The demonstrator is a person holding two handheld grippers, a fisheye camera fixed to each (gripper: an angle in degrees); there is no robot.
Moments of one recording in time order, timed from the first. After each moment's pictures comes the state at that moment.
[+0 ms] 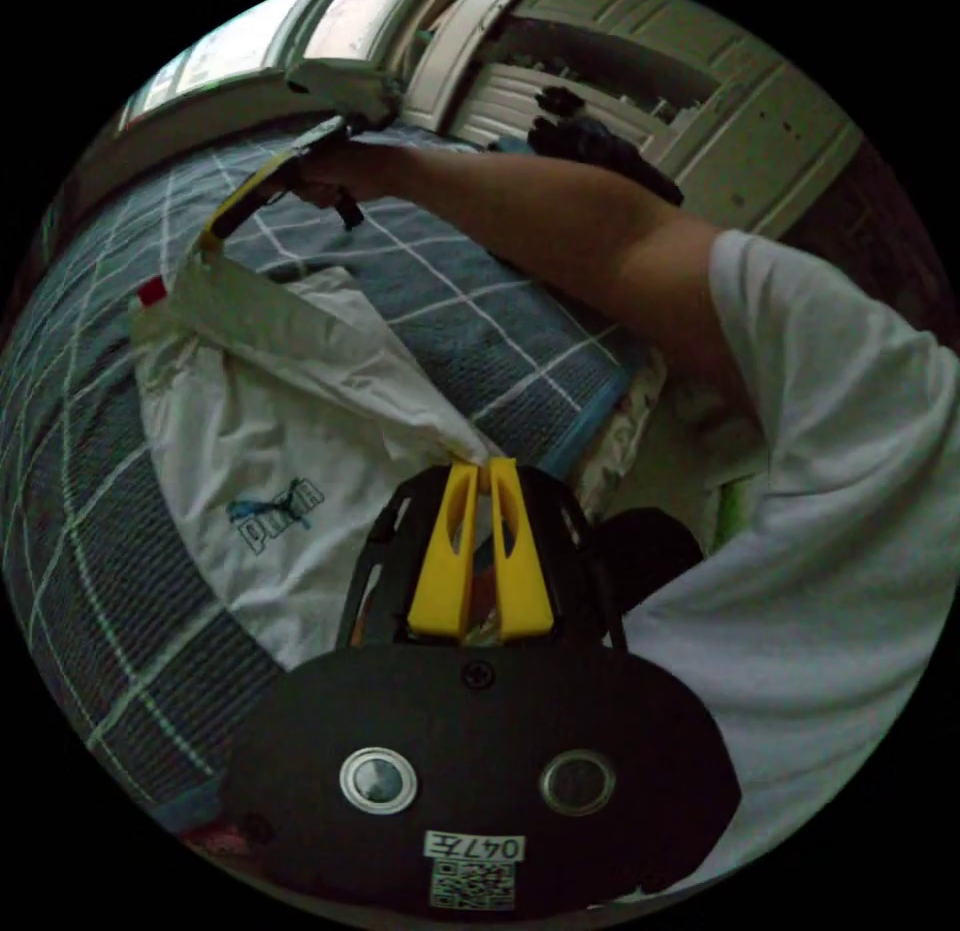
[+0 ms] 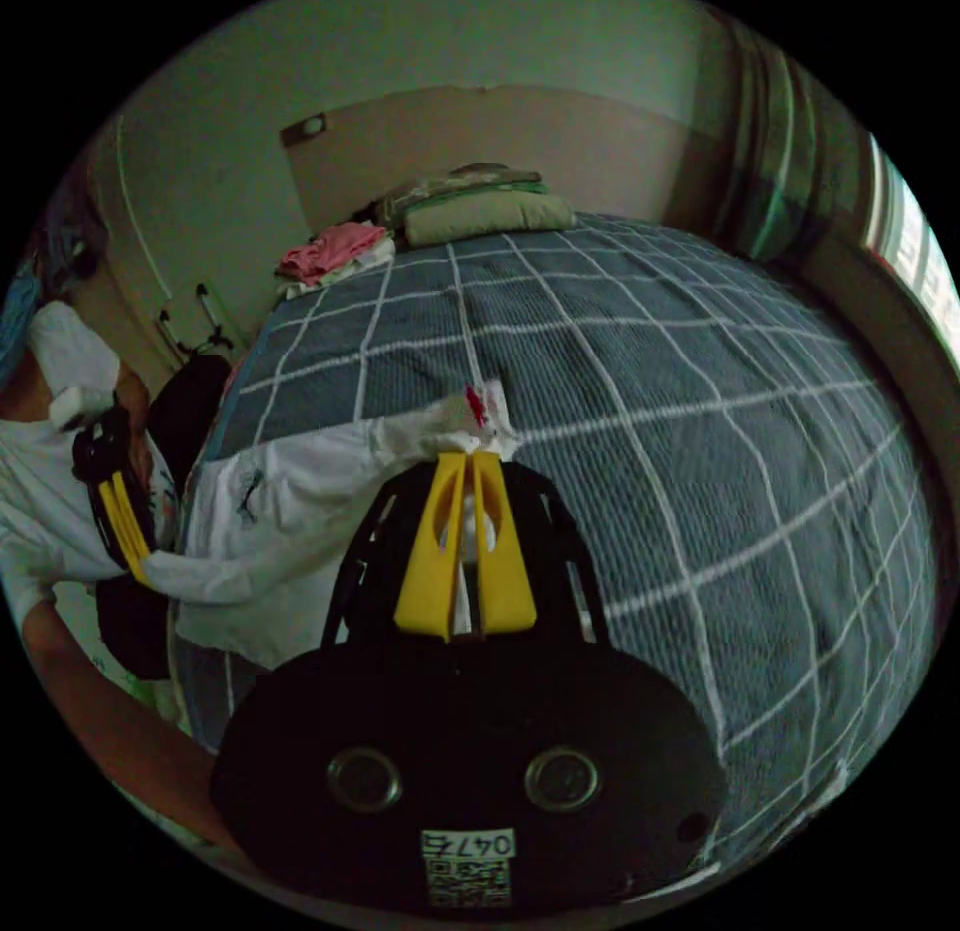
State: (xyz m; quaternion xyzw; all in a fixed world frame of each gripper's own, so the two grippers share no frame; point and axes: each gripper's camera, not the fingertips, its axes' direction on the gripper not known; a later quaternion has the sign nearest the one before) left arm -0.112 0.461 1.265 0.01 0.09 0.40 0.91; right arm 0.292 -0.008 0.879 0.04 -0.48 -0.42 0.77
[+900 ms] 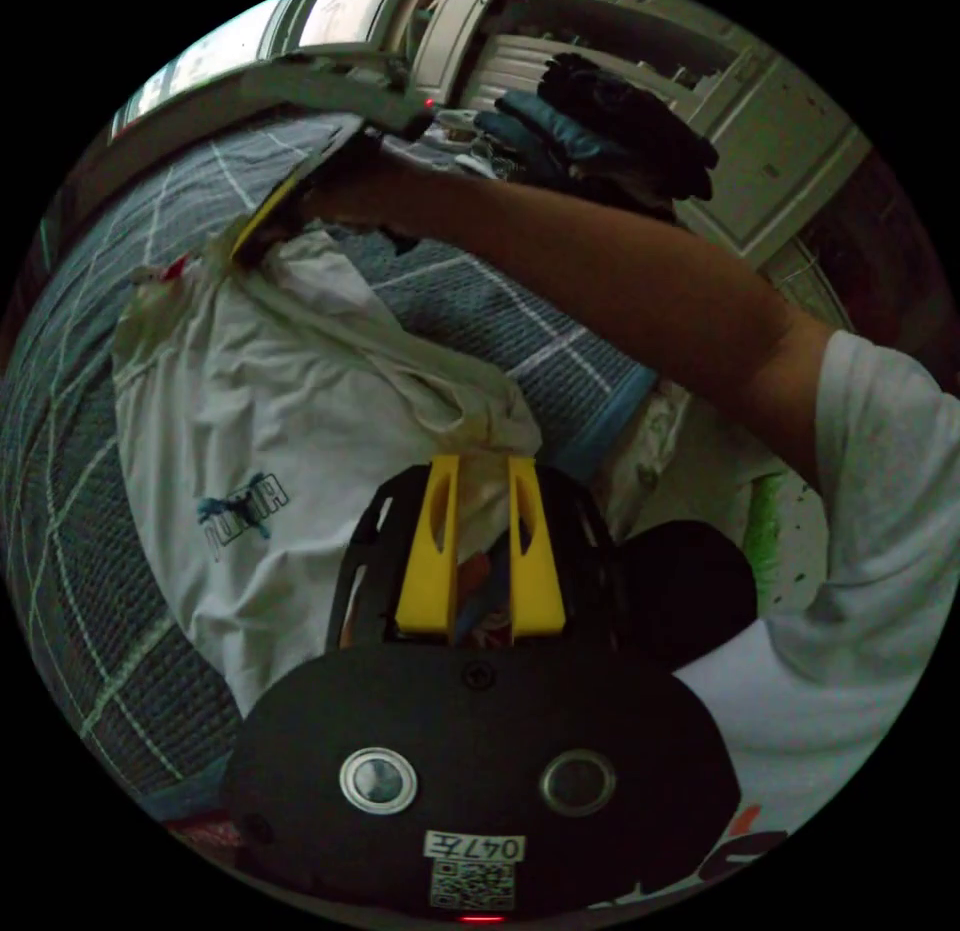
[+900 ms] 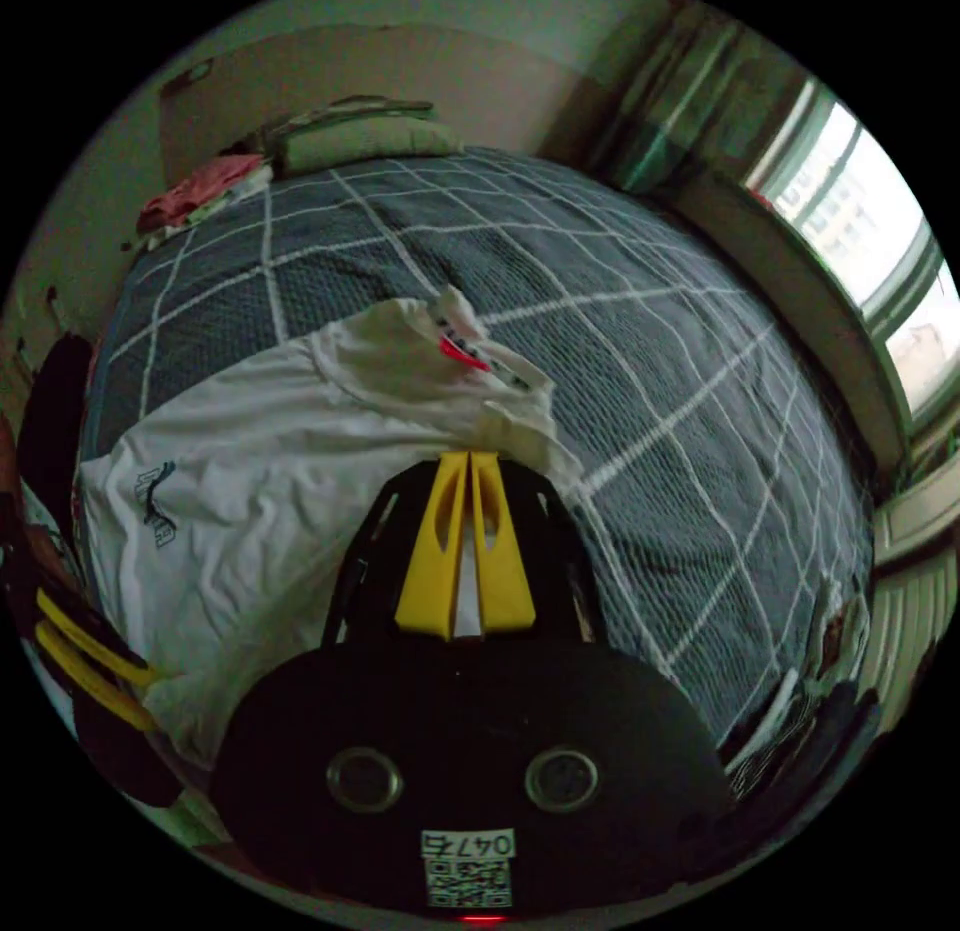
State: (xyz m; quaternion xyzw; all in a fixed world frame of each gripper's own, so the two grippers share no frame) left arm 0.044 0.503 1.348 0.01 0.05 0.39 0.92; right arm 0.394 0.148 0.820 0.00 -0.28 -0.34 0.90
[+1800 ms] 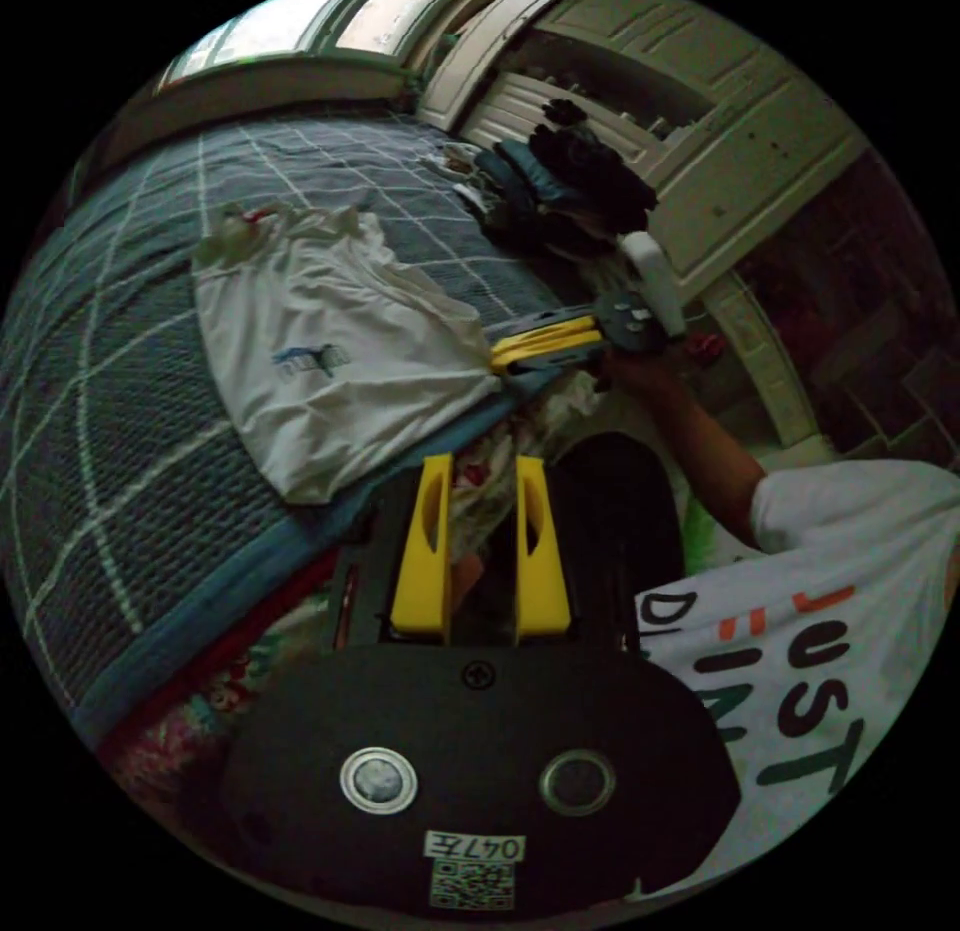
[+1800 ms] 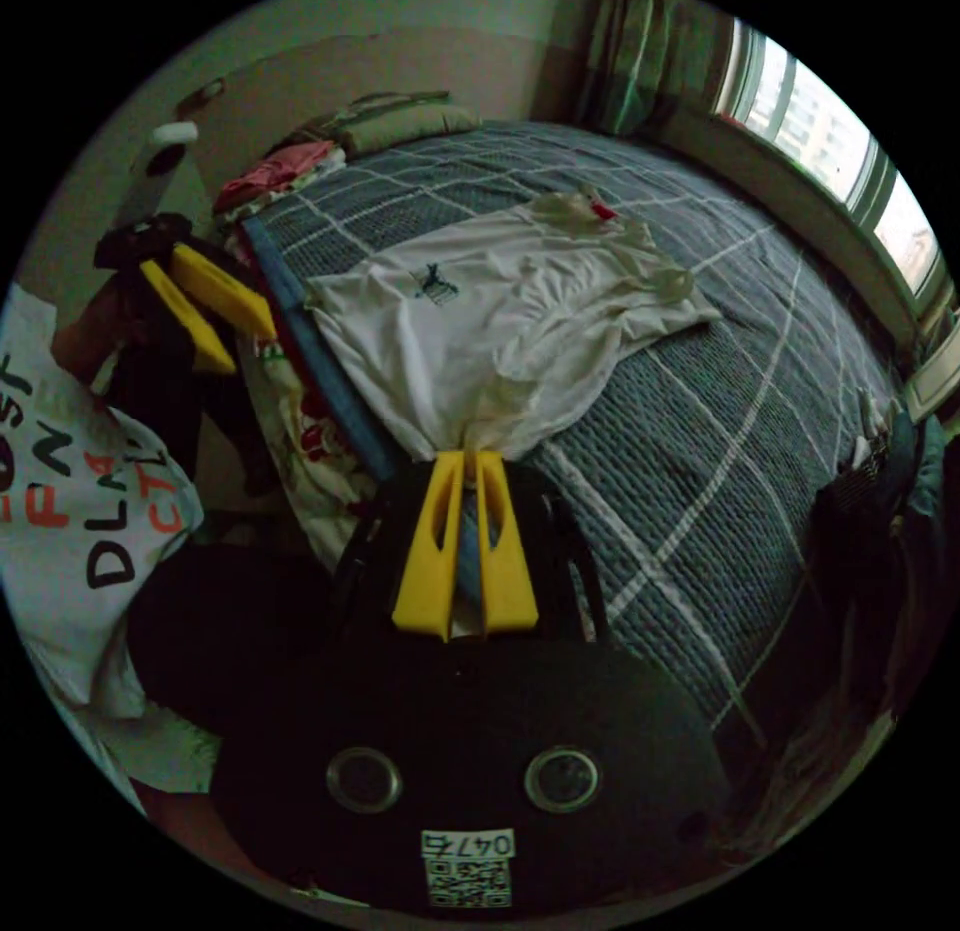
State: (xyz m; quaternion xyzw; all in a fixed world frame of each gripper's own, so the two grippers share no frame) left arm -0.002 0.577 1.301 0.01 0.15 0.37 0.92; right arm 0.539 0.429 0.638 -0.07 -0.34 -0.28 0.89
